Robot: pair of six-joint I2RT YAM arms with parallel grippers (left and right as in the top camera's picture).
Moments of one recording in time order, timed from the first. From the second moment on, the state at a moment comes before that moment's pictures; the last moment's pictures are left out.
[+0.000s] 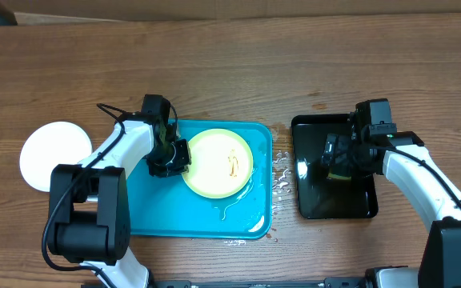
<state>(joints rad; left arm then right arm) -0.10 1.85 1.08 -0.81 0.26 -0.32 0.08 1.55 0.89 -0.60 -0.04 0.26</state>
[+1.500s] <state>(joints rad) -0.10 1.85 1.08 -0.78 0.28 -0.31 0.08 1.54 0.79 -0.69 -0.14 0.23</state>
